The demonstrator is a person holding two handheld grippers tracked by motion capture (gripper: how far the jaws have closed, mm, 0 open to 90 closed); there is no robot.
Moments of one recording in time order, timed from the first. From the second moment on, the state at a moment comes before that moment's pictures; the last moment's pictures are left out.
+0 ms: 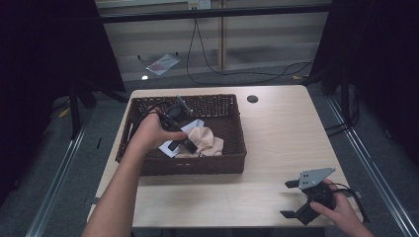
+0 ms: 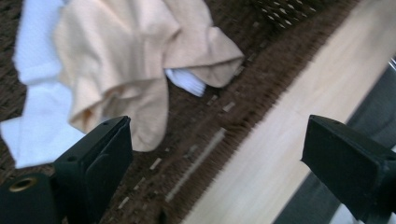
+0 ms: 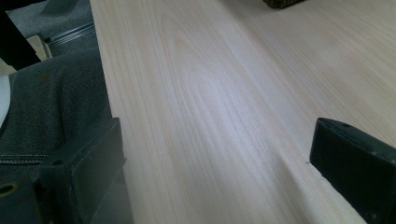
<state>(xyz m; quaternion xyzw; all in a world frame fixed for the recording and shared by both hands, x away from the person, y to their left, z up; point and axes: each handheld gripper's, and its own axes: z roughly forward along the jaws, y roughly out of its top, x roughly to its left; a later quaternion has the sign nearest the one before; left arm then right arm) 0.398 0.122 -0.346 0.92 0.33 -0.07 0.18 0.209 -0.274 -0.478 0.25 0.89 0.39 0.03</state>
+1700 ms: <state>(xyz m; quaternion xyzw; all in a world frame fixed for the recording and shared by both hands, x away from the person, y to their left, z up) 0.444 0.120 -0.393 0.91 0.39 0.00 0.16 0.210 -0.274 -0.479 0.25 0.89 0.39 0.03</state>
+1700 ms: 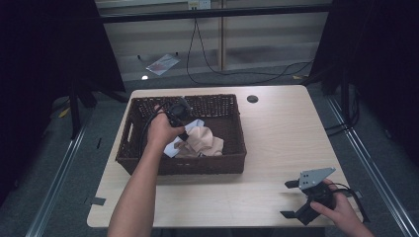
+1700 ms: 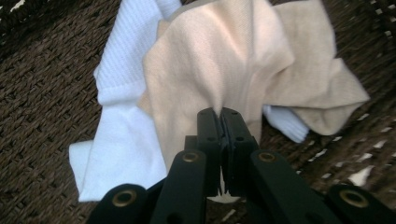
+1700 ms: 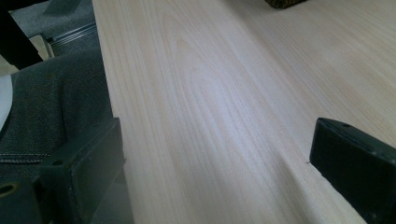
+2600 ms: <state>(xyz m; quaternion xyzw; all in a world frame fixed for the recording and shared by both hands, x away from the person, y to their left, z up) 0.428 0.125 -0.294 0.90 0.40 -0.07 0.18 0.210 -0.274 -0.479 0.25 0.89 0.39 0.03</state>
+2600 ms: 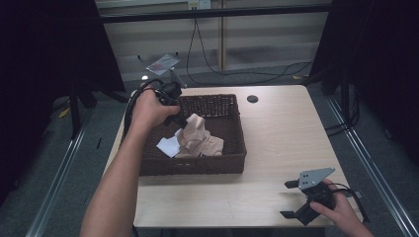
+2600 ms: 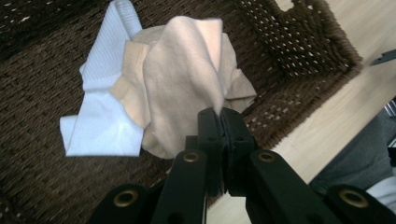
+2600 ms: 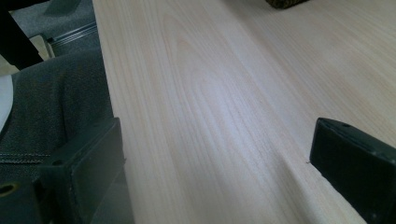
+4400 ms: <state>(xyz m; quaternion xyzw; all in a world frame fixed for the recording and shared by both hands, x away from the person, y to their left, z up) 0.349 0.111 -0.238 0.93 0.29 -0.12 0.19 0.210 -0.274 -0.478 0.25 0.89 0.39 0.03</state>
